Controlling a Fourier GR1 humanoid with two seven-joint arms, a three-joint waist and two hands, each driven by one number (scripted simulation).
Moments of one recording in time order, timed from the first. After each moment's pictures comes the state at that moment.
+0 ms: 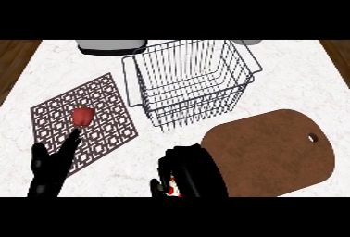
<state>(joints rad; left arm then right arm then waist) 0.14 0.25 -0.02 -1.49 0.10 0.03 0.26 -0.18 -0.01 0.77 -1.81 0.90 -0.07 0.50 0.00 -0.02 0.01</state>
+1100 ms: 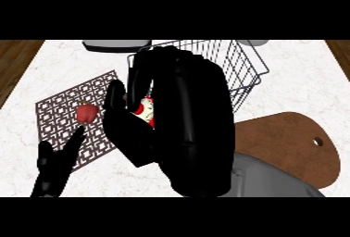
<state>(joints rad) 0.12 0.24 -0.03 -1.49 0.07 0.02 0.25 -0.96 -0.01 0.53 -1.81 0.84 -0.17 1.16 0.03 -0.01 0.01</state>
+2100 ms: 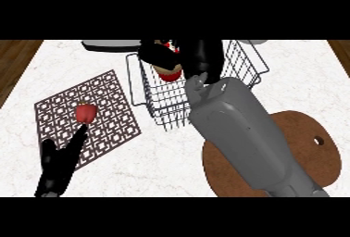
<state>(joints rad) 0.10 0.21 -0.02 -1.46 0.06 0.01 0.24 -1.03 0.00 0.29 -1.32 0.60 -0.38 0.91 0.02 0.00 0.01</state>
